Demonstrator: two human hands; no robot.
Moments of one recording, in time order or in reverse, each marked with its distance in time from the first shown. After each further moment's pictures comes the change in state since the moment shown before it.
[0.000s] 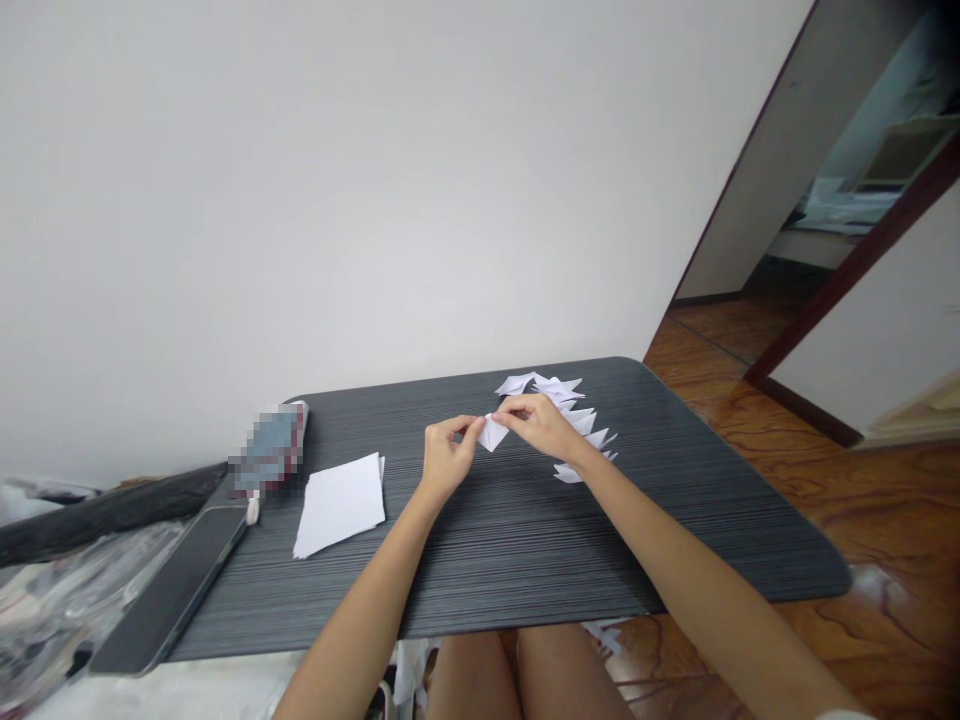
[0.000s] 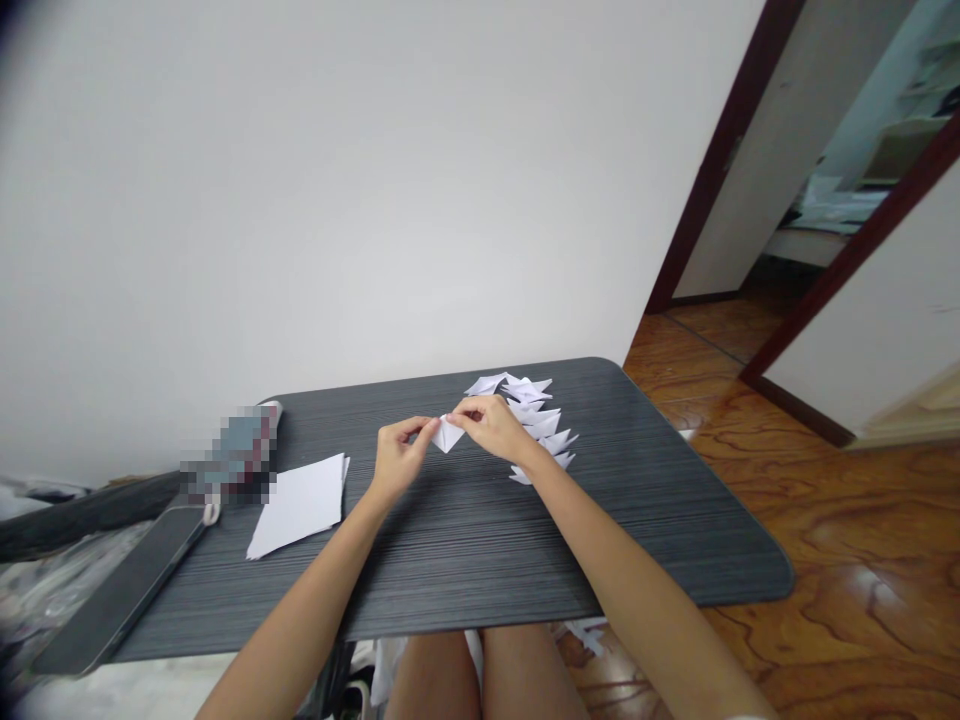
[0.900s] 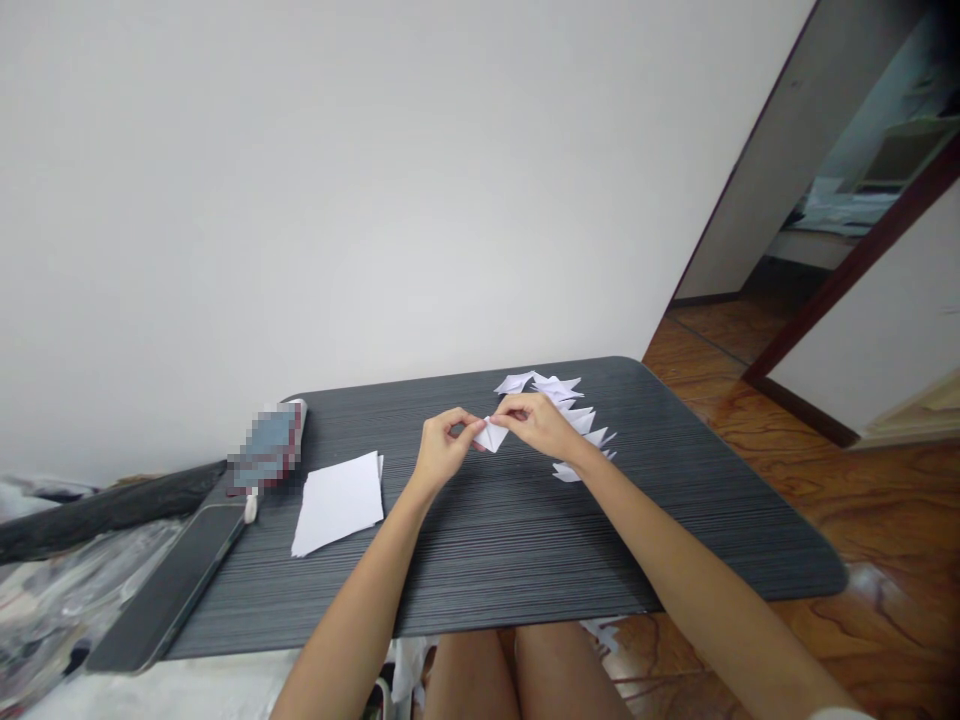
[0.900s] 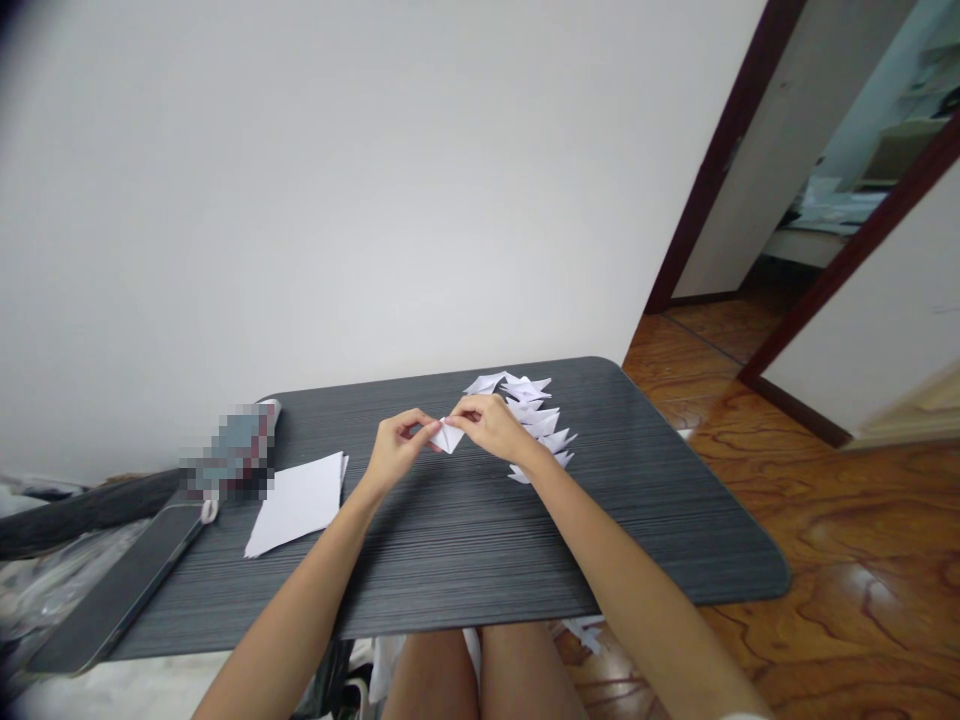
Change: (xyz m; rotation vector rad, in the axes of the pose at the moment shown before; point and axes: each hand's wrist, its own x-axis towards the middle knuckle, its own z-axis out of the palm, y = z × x) left_hand 0.006 -0.011 -0.002 -0.231 -0.147 -0.073; right_hand -0.001 0.002 0.000 -0.073 -0.001 -0.094
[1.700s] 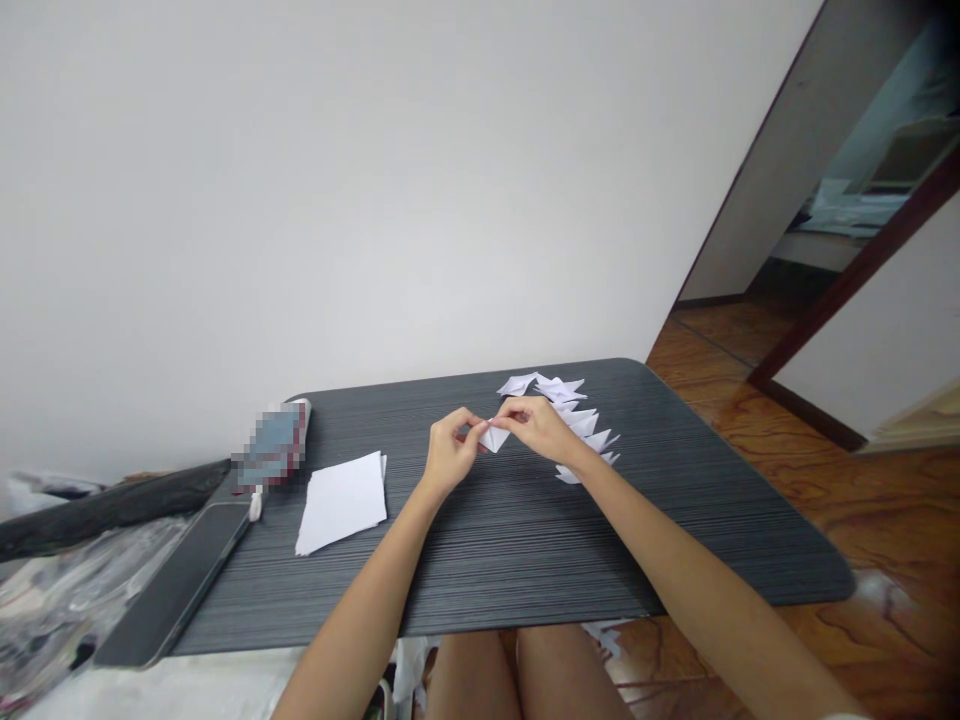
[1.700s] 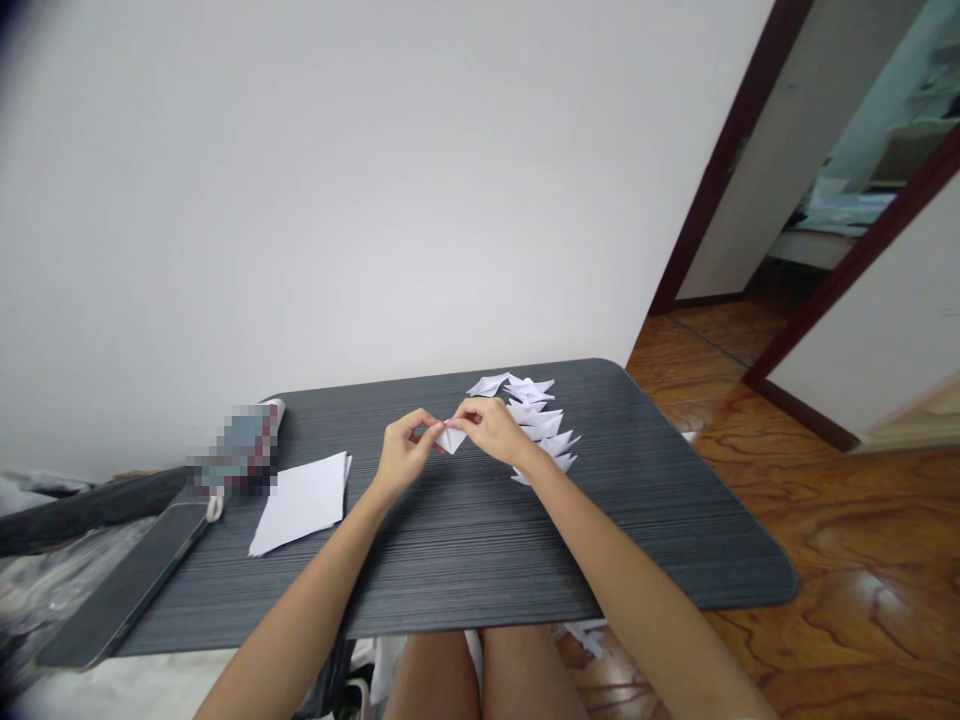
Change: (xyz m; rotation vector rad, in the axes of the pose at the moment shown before) left_hand -0.003 -0.001 0.007 0.022 0.076 0.022; right_hand 0.000 0.005 0.006 0.023 0.000 0.052
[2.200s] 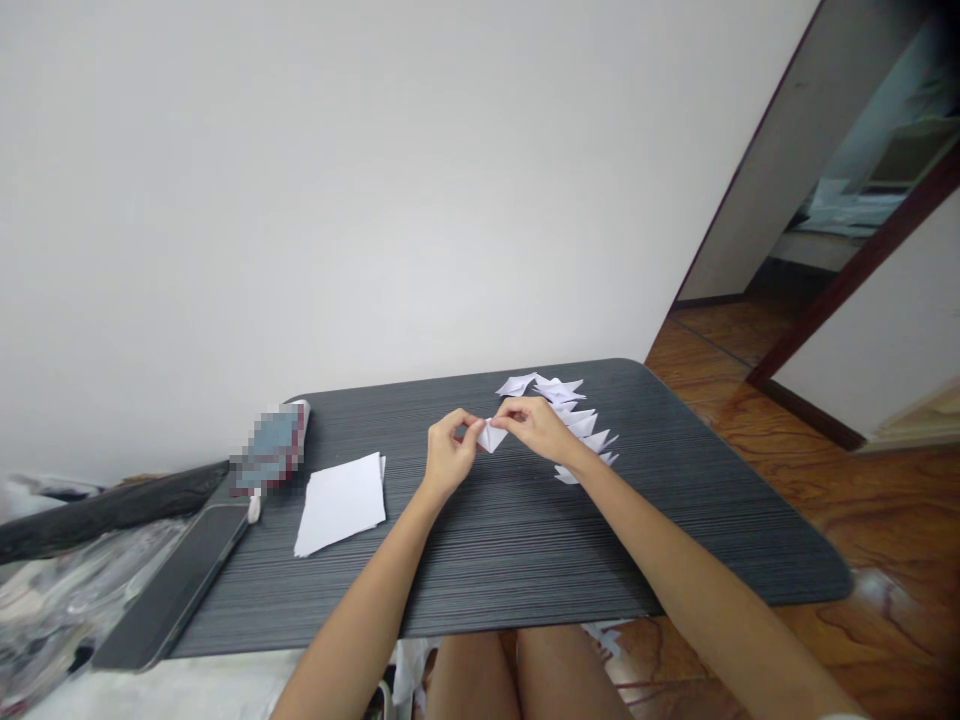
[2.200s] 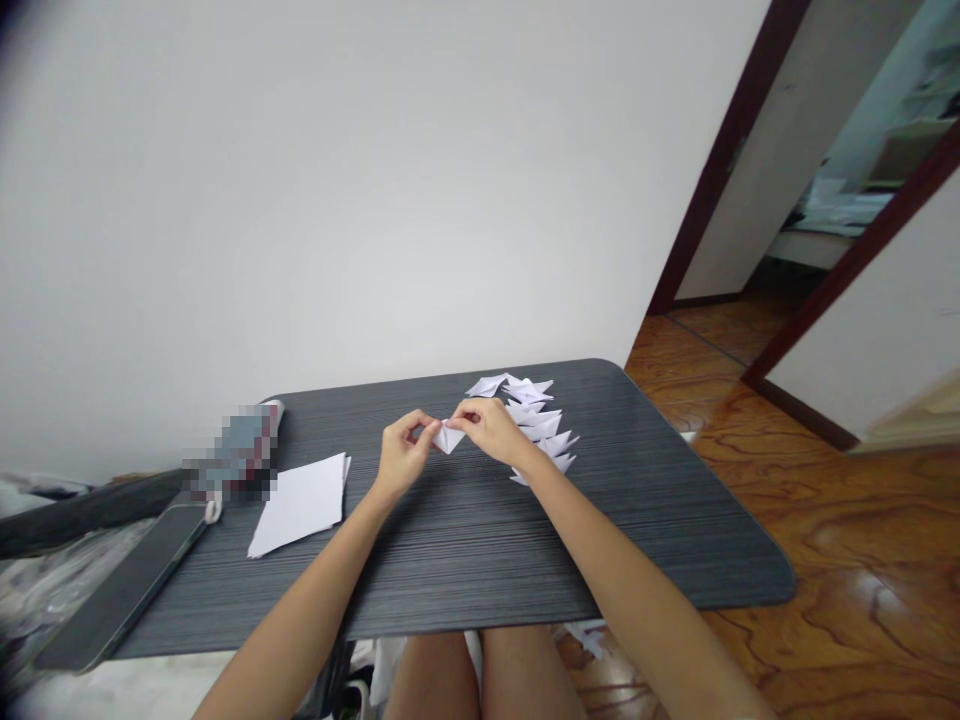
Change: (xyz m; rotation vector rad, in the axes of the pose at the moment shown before) left_hand -0.001 0.003 0.003 0.060 0.084 0.003; right_hand 0.001 -0.001 0.000 0.008 0.006 0.021
